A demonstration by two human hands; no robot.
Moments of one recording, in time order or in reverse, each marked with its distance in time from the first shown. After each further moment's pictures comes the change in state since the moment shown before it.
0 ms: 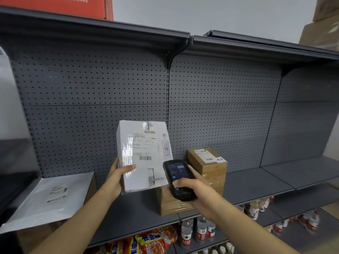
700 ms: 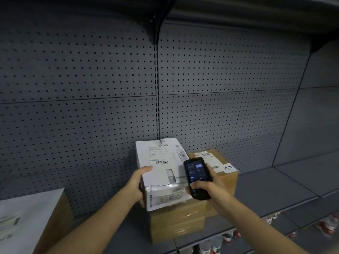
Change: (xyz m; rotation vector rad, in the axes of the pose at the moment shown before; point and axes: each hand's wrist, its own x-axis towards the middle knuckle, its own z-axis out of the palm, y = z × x) left_hand 0.177 -0.068 0.111 0.130 0.093 -0.595; right_hand 0.198 -0.031 -0.167 -0.161 0.276 -0.061
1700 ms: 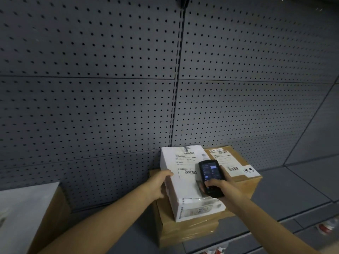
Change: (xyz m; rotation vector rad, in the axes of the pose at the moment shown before) left_hand 0.086 0.003 0.000 0.043 -0.096 -0.065; right_hand 0.105 0.043 -0.009 -0.022 0.117 0.105
